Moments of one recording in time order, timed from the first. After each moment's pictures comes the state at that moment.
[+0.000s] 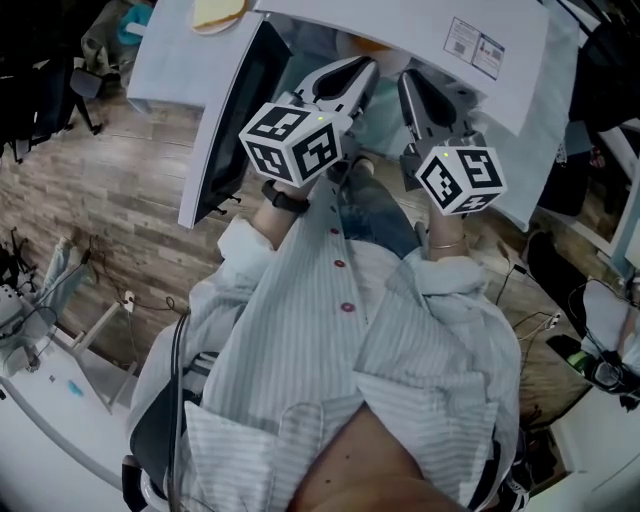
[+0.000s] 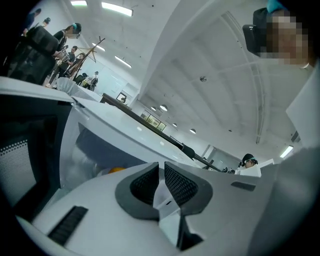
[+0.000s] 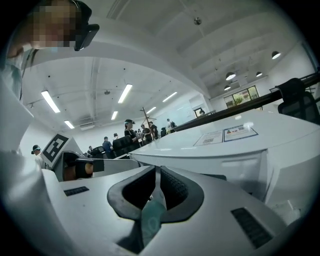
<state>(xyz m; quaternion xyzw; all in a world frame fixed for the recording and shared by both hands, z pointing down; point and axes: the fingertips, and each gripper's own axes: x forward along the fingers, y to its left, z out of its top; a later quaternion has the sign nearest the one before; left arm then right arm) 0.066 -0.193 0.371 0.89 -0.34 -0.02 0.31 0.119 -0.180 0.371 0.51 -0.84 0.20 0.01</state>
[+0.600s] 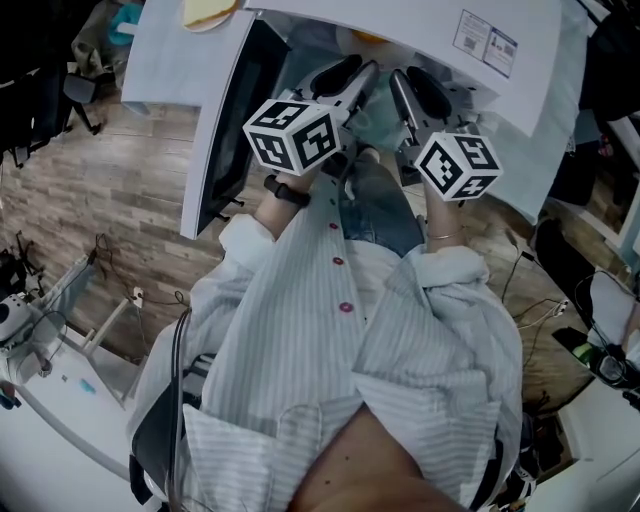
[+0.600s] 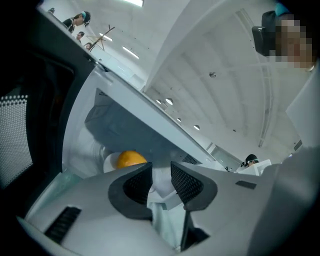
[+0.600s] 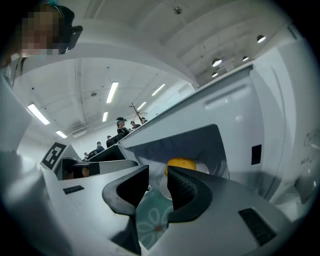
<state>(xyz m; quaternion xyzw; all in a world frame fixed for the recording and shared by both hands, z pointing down) 0.062 -0.204 0.429 0.87 -0.34 0.00 0.36 0.120 -0.189 0.431 0.52 -0.81 0.29 0.01</state>
